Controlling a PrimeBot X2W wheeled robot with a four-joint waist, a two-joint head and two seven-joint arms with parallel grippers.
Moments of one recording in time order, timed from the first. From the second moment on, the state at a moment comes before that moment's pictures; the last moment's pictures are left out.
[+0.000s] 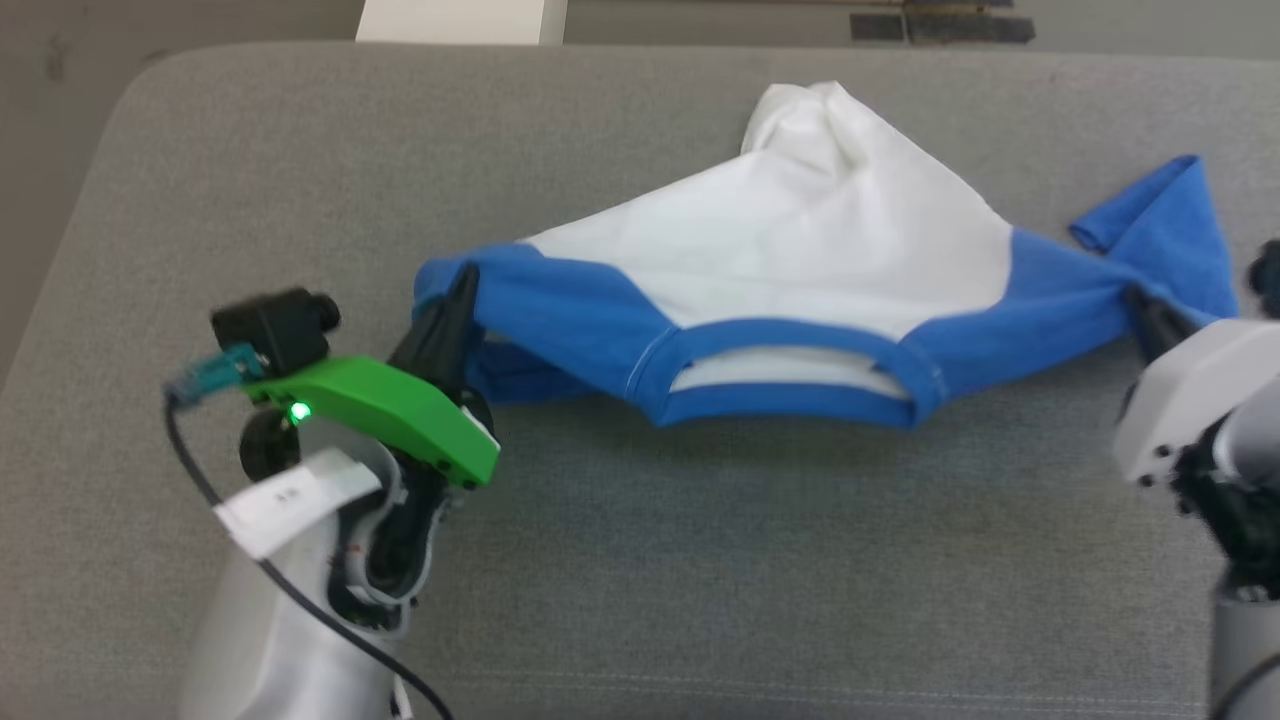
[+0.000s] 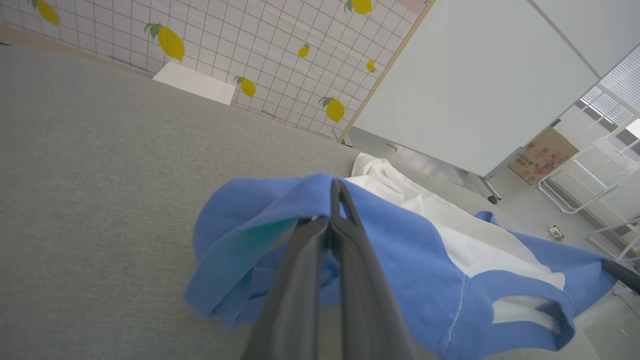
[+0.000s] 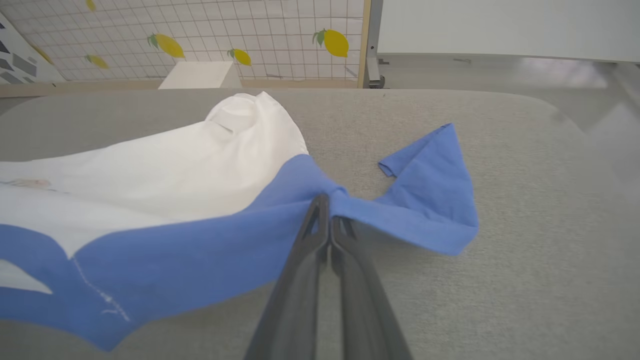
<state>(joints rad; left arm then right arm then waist) -0.34 0.12 -0.18 0.02 -0.66 0.02 0.16 -0.30 -0.07 -0.22 -0.12 0.12 0.13 0.66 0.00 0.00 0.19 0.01</state>
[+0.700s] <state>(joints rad) -0.96 0.12 -0.05 -0.08 -0.87 0.18 0.45 -0.87 -0.41 -0.04 -0.16 0.16 0.13 0.88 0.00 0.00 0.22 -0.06</state>
